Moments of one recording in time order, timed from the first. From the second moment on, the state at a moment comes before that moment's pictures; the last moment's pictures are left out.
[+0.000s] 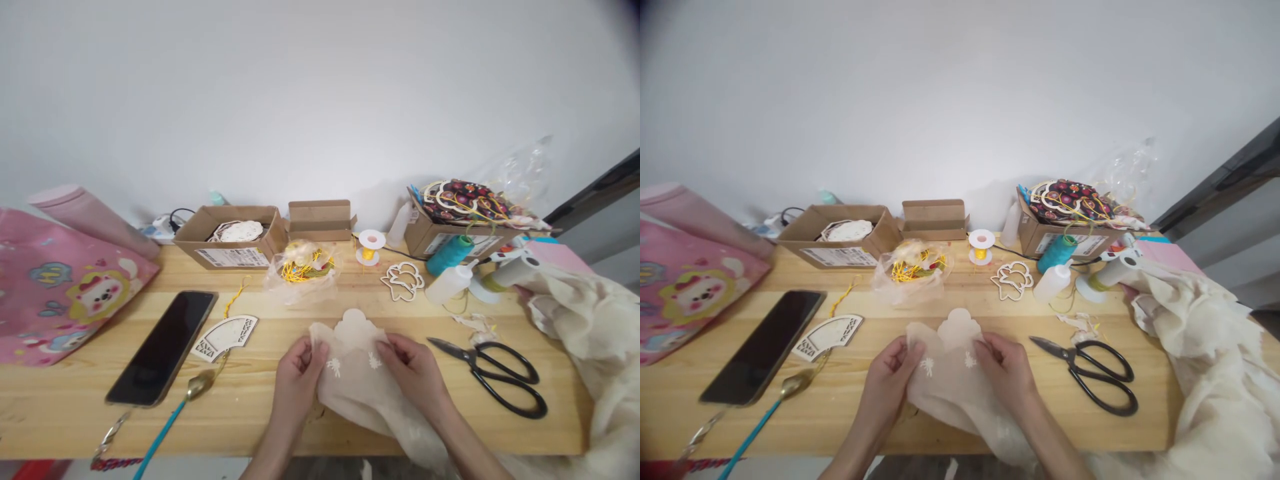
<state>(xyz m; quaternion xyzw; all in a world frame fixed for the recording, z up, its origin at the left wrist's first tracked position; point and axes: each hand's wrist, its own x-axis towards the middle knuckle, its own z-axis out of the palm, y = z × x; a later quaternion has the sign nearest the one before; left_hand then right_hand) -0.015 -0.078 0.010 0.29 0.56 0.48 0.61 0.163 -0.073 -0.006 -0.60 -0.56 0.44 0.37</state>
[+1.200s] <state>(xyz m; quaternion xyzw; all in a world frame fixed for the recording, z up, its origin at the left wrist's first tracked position) -0.056 -0.063 0.034 0.63 0.41 0.34 0.56 0.186 -0.040 0.049 -0.39 -0.71 0.52 0.26</state>
